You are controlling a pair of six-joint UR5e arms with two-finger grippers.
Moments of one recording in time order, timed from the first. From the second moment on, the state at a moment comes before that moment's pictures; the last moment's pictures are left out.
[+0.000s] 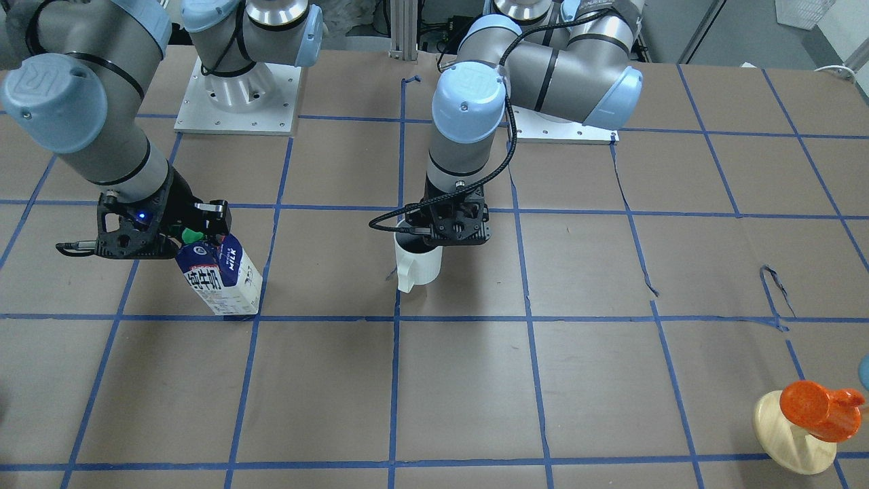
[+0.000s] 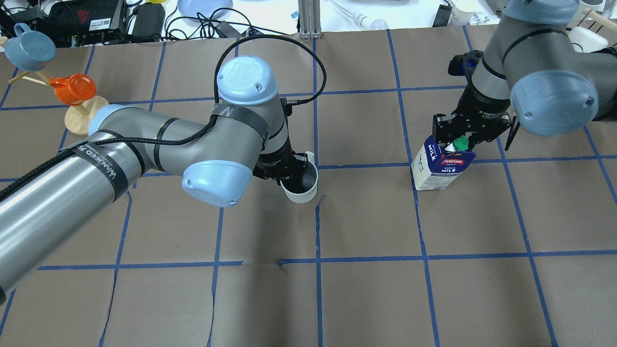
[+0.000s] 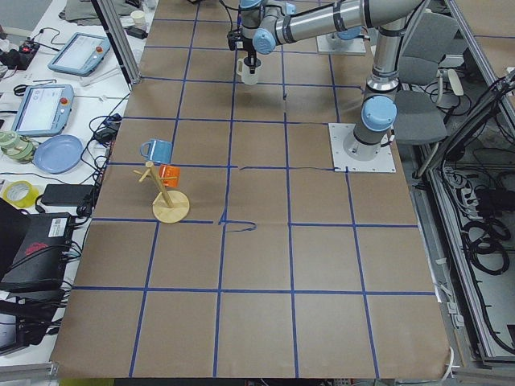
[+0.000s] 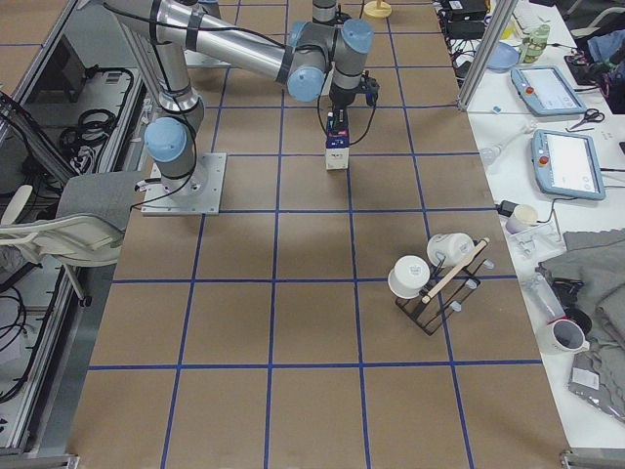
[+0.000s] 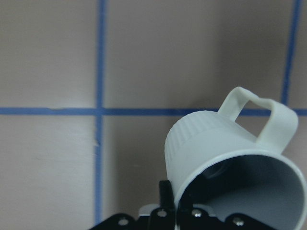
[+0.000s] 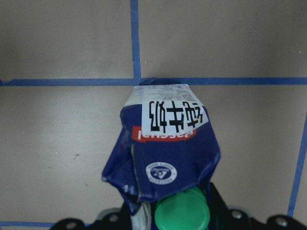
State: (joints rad) left arm -1.91 -1.80 -1.84 -1.09 1.55 -0.40; right arm 1.45 -1.47 1.79 -1.80 -1.54 -0.12
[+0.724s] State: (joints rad) left arm -1.96 -1.87 -1.85 -1.01 1.55 -0.44; right arm 1.50 -1.46 1.70 -1.75 -1.54 -0.05
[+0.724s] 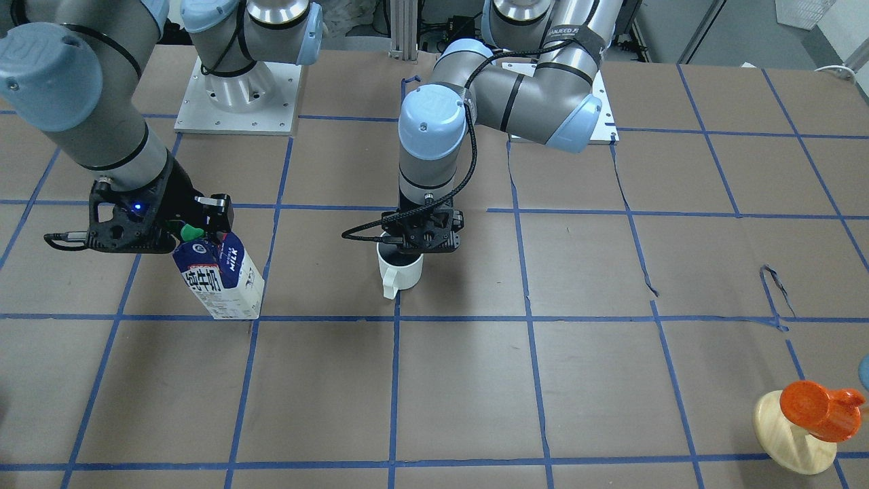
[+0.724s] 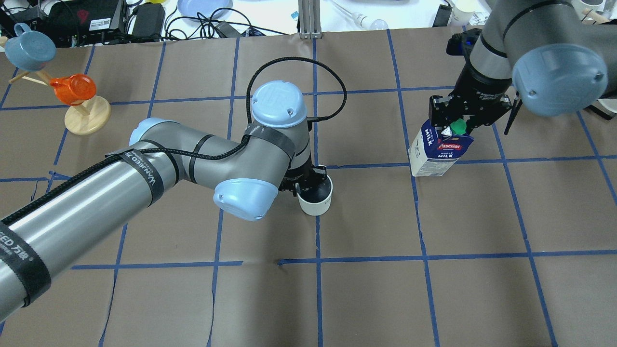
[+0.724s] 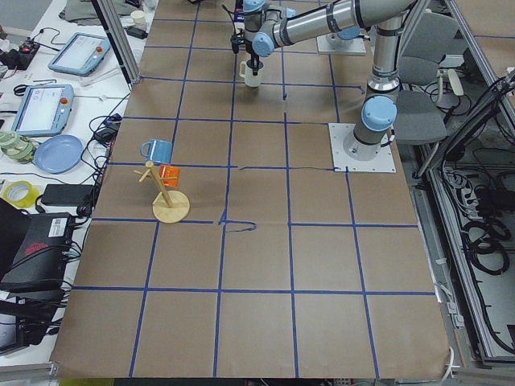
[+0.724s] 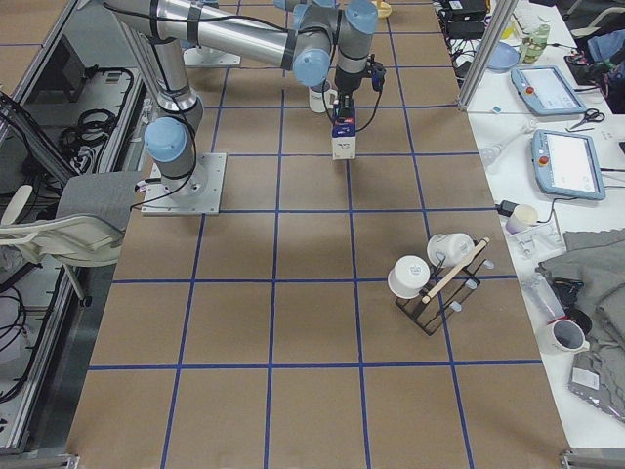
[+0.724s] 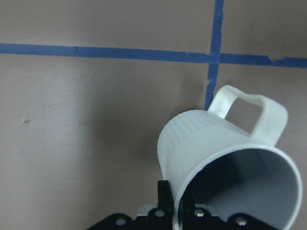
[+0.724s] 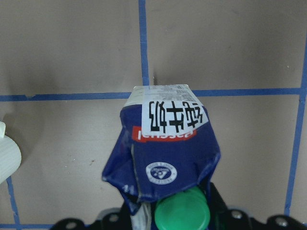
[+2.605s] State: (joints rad) left arm -1.54 -1.52 -1.55 -1.57 1.56 -0.01; right arm 1.84 -1.35 1.67 -1.71 -1.52 0.34
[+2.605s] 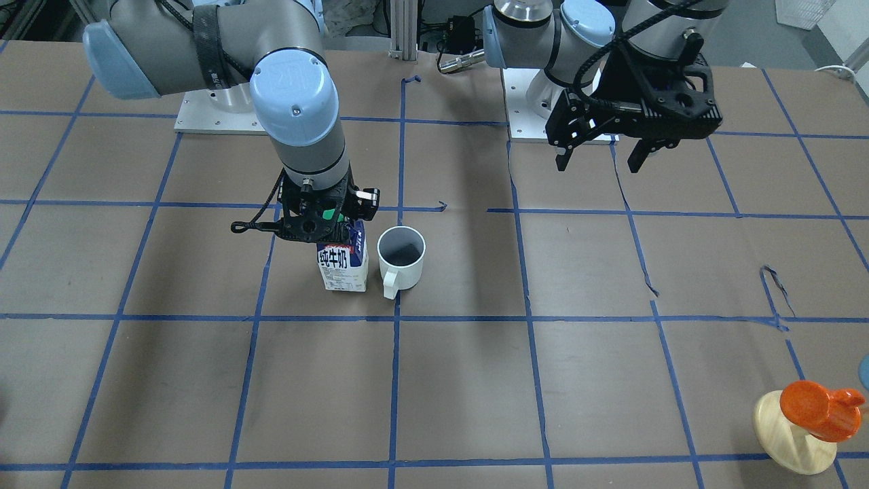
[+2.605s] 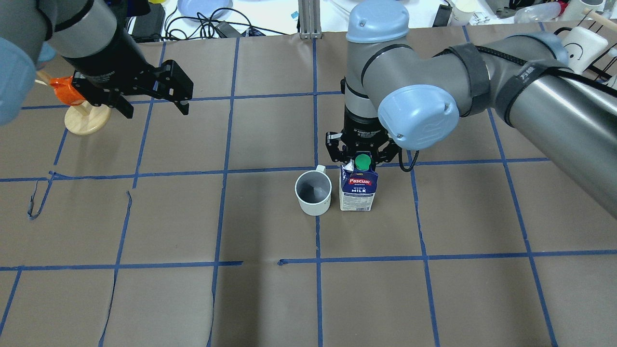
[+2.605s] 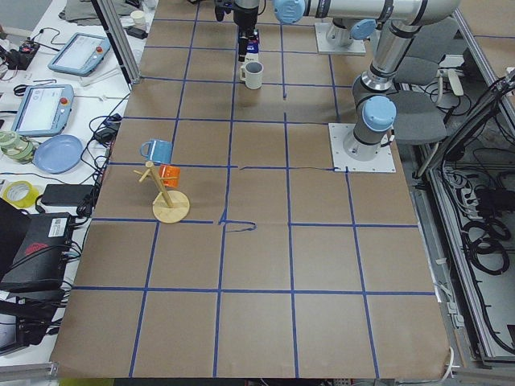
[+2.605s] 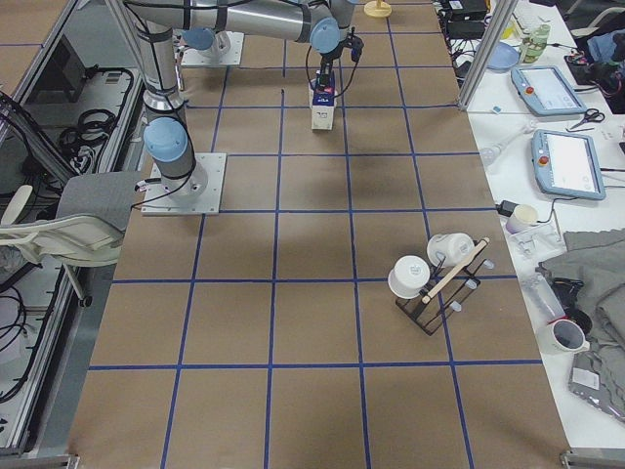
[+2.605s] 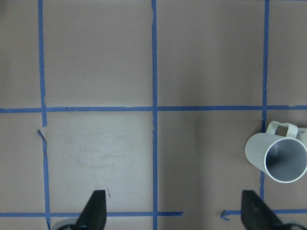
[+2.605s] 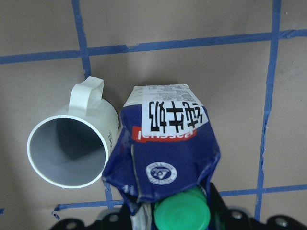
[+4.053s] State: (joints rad) left arm -1.54 -1.55 -1.53 -1.50 1.56 0.04; right arm 1.67 -1.46 1.36 -1.49 -1.57 0.18
